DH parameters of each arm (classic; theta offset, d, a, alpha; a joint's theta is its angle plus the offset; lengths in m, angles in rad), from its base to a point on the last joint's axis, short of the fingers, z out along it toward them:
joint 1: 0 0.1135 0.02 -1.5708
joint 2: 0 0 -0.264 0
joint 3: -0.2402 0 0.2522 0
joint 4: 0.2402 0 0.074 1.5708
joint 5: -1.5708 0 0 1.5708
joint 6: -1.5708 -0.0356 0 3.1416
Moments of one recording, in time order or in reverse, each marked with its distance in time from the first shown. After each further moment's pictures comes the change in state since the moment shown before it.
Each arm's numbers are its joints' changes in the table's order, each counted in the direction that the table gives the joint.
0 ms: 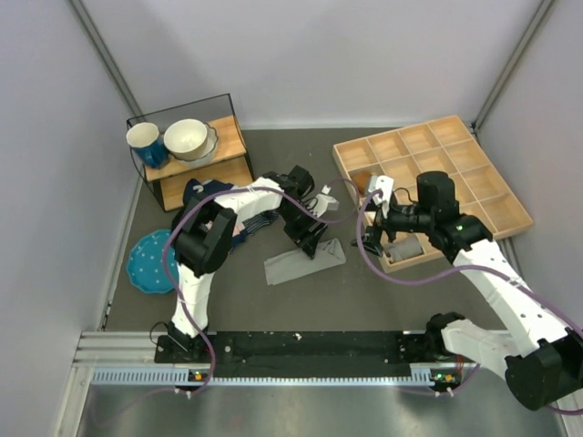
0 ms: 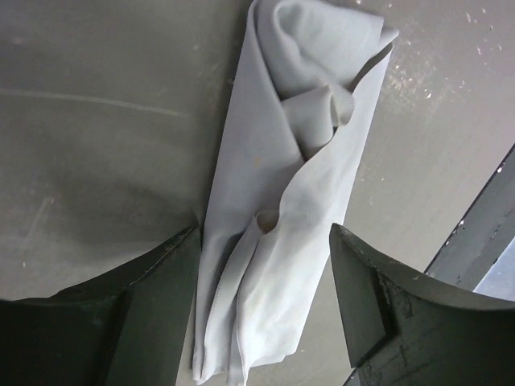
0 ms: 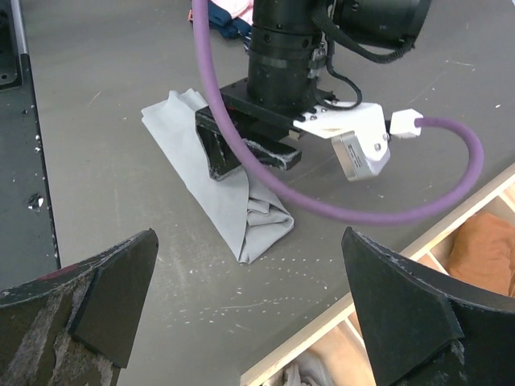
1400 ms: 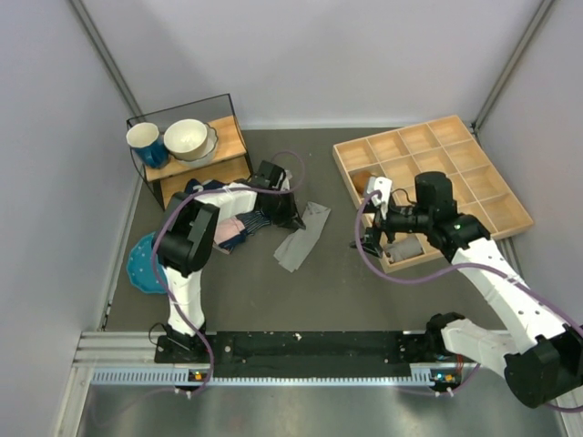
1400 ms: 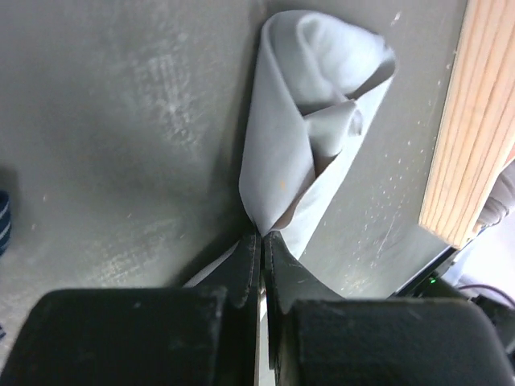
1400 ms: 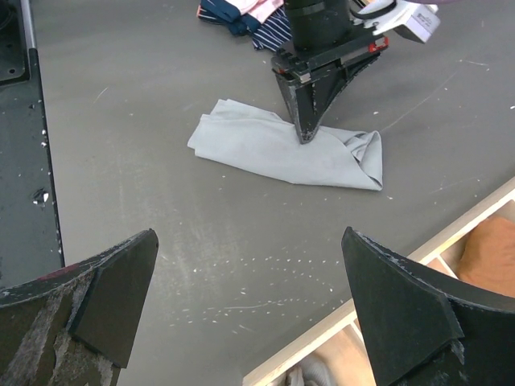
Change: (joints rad) left arm 0.159 -0.056 0.175 -0.452 0.075 0.887; right arm -0.001 0.013 0.007 0.000 0.023 0.012
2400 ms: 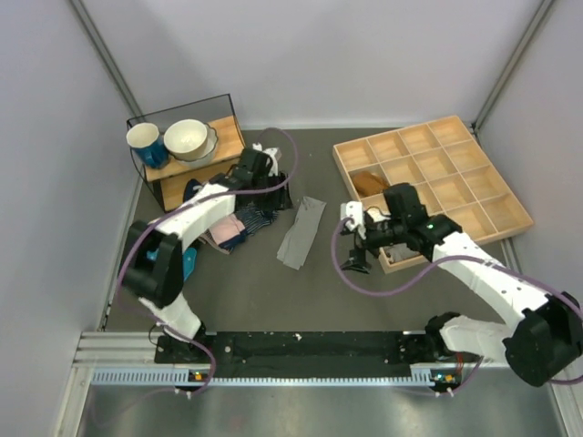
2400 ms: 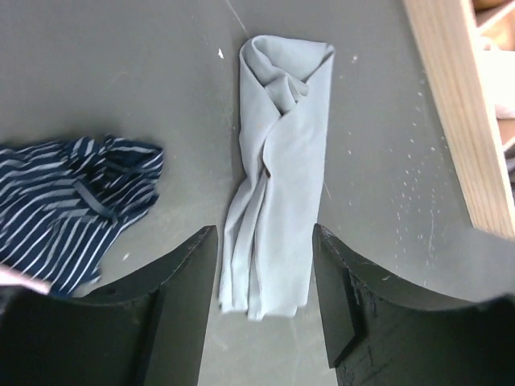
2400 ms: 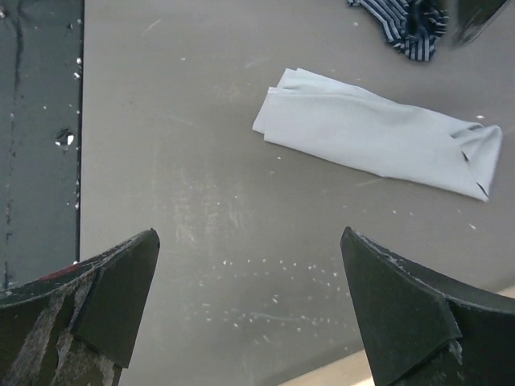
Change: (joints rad) left arm 0.004 -0.256 0.049 0.045 0.259 -0.182; right arm 0.118 0.101 0.050 0.039 0.016 0.159
